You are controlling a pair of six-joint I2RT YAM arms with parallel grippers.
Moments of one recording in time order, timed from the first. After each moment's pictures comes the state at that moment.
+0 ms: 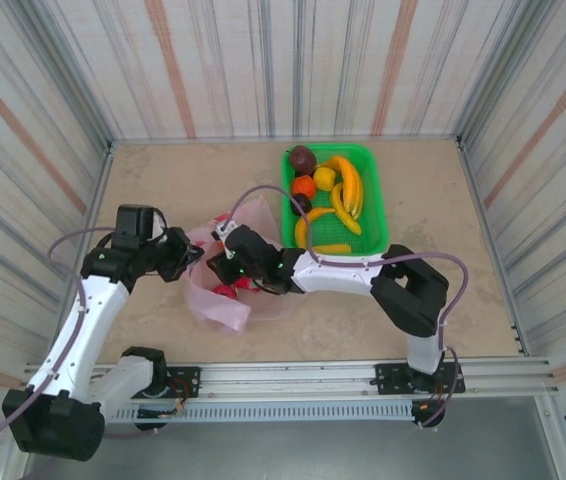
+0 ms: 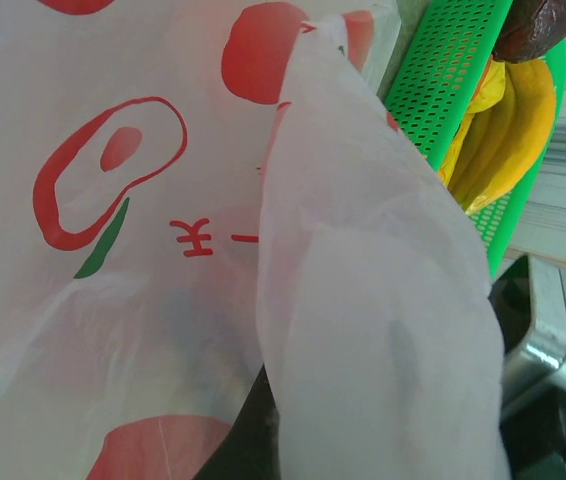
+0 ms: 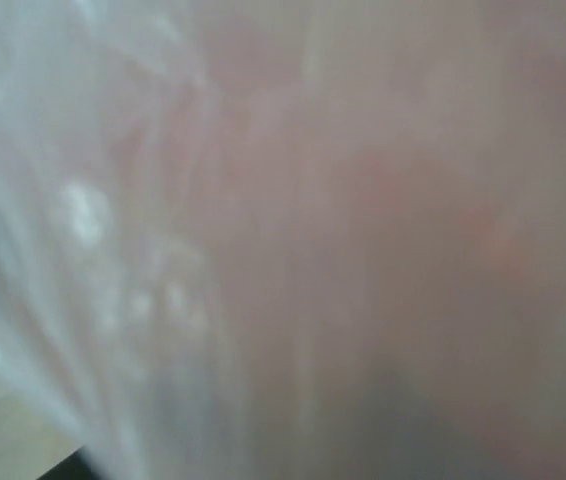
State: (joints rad) left arm -0.16 0.97 0.90 -0.82 0.44 -0.97; right arm 1.09 1.90 1.27 0.07 0.05 0.42
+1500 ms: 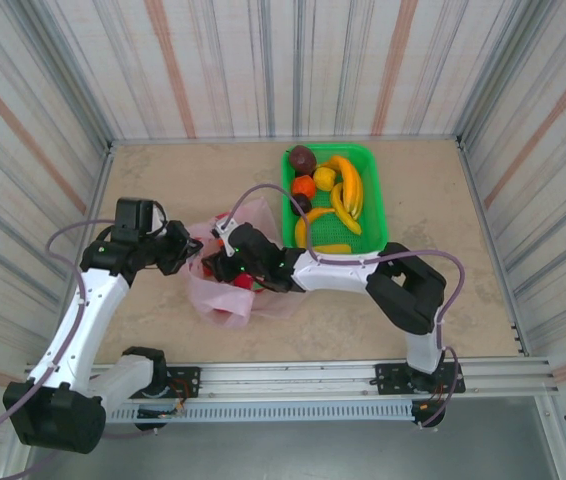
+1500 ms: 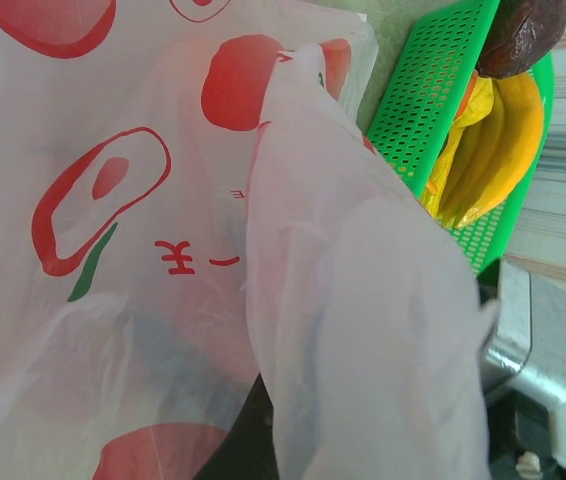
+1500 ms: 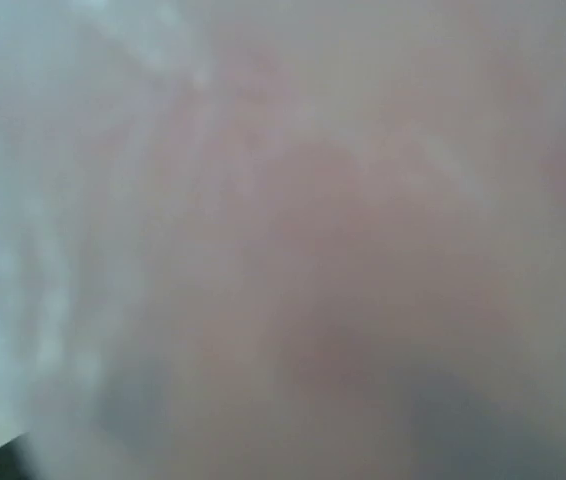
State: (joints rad) left arm -0.15 1.00 0.94 -0.81 0.42 -0.94; right arm 1.08 1.90 1.23 0.16 0.03 0.35
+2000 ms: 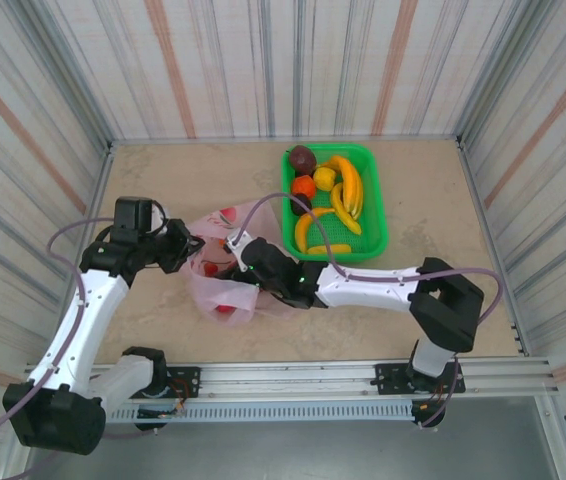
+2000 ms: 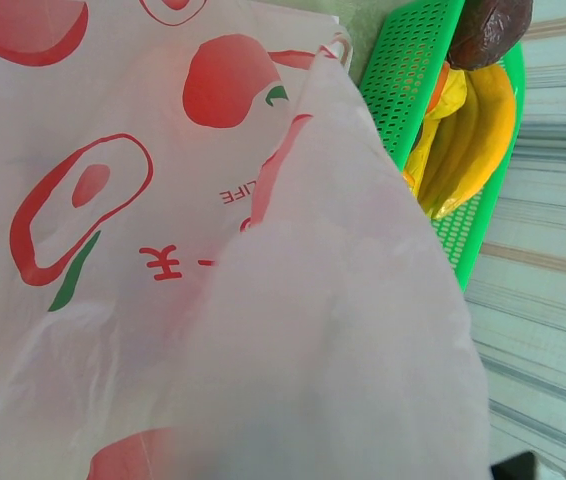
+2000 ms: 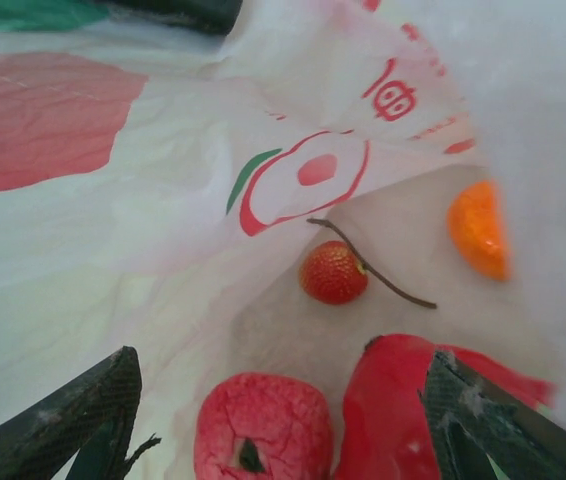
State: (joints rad) left arm -0.15 1.00 0.93 -0.78 0.46 -0.94; right arm 1.15 1.66 1.07 0.04 0.15 0.31
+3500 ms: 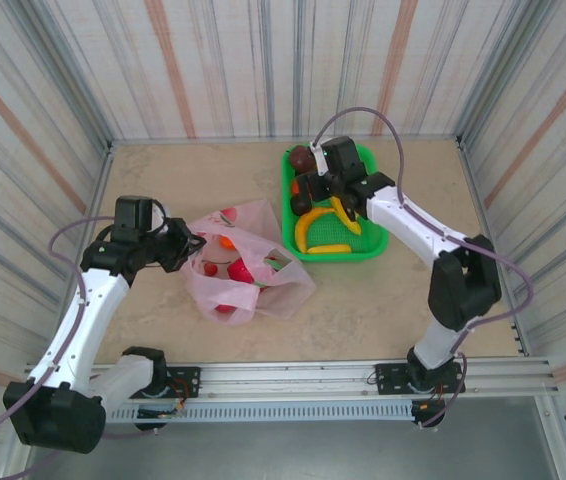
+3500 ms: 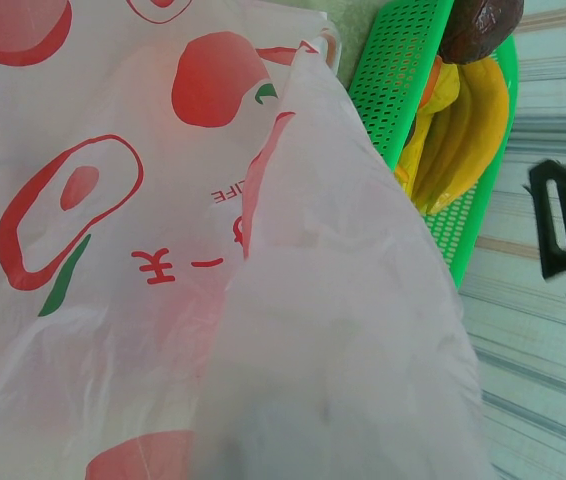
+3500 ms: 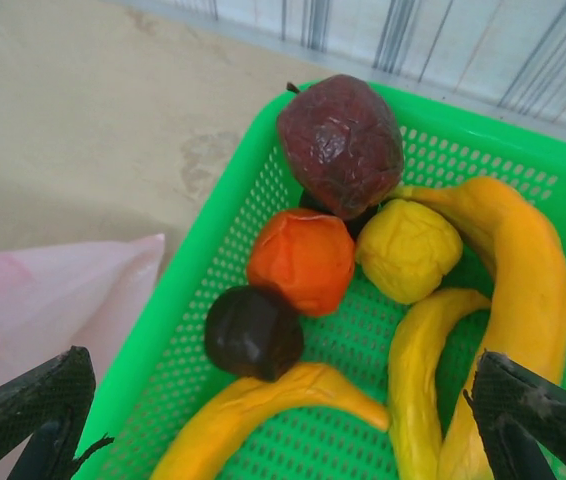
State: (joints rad) left arm -0.15 1.00 0.93 -0.77 0.47 -0.93; right arm 0.50 1.74 1.44 -0.38 0.07 0.01
